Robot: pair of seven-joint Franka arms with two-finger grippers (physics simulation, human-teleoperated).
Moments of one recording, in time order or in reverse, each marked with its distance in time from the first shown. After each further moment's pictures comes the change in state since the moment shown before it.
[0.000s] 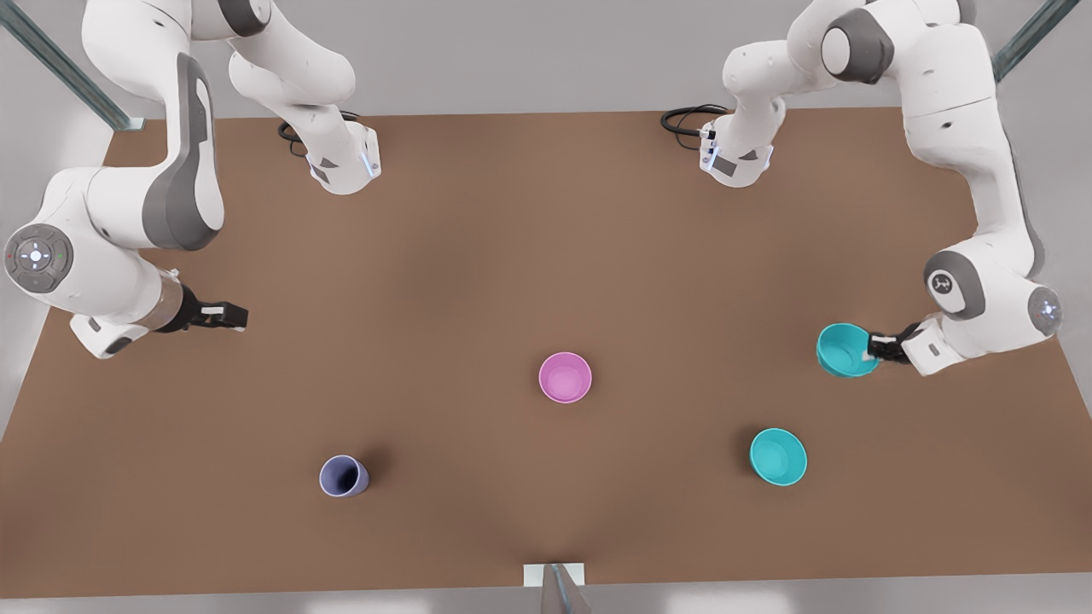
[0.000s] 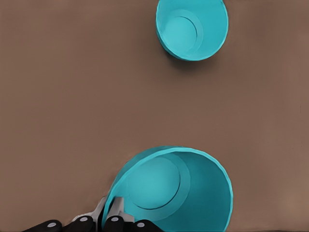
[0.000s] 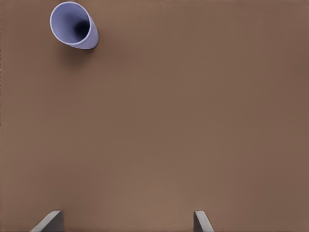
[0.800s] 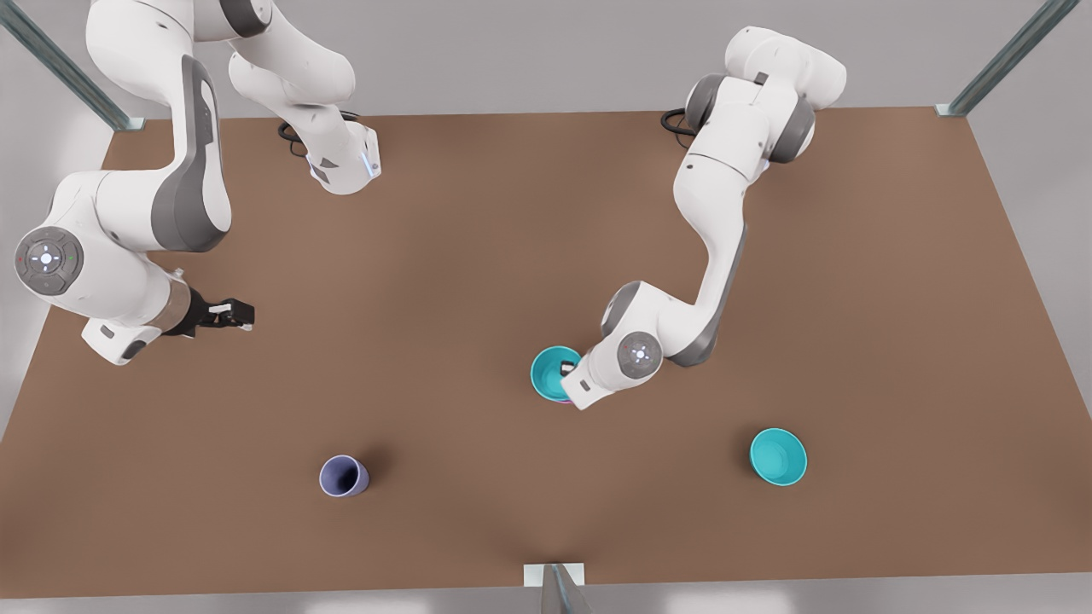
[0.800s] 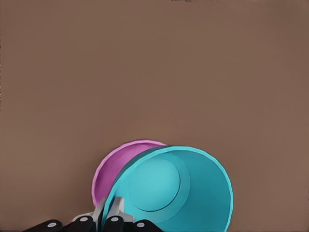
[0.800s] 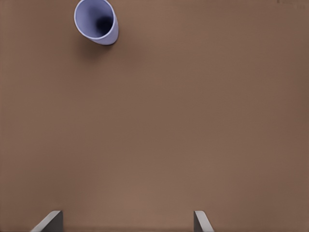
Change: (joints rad) left arm -0.577 0.510 -0.132 0.663 -0.069 -0.042 -0.957; right arm 0.009 0.005 0.003 -0.003 0.003 0.013 -0.122
